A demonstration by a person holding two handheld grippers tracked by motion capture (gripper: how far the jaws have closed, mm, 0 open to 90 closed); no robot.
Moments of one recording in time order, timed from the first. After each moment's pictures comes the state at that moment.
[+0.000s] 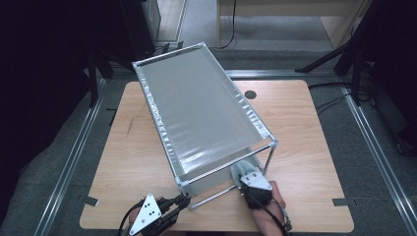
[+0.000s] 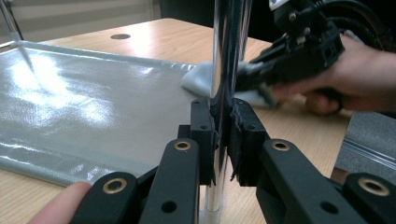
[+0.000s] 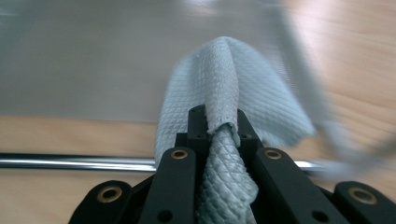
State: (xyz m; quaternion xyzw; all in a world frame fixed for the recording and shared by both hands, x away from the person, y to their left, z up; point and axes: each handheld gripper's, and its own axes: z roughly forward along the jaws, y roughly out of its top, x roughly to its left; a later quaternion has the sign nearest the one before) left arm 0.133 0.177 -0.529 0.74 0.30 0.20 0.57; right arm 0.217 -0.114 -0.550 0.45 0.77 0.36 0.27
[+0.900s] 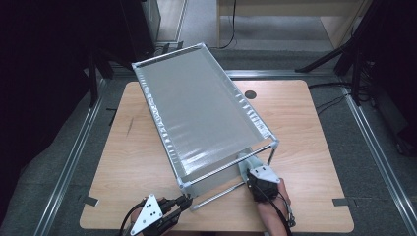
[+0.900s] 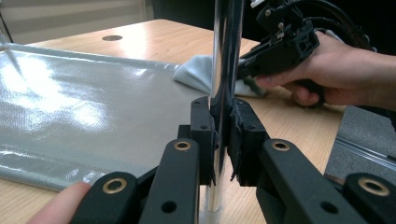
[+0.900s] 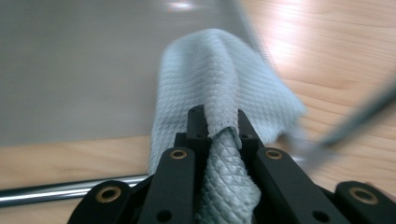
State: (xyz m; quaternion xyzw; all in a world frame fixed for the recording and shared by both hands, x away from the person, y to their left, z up) left arm 0.134 0.175 -0.530 0.74 0.29 0.19 0.57; right arm 0.234 -0.132 -0.552 0.50 0.74 0.35 0.27
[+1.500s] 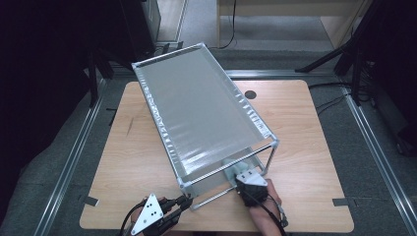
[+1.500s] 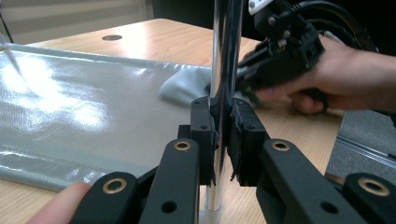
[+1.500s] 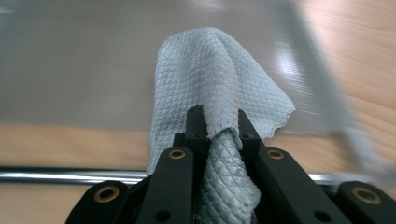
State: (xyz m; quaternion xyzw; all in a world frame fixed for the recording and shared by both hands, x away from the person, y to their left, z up) left arm 0.134 0.174 -0.529 0.74 0.29 0.19 0.57; right arm 0.226 -0.110 -0.553 0.44 0.78 0.36 0.25
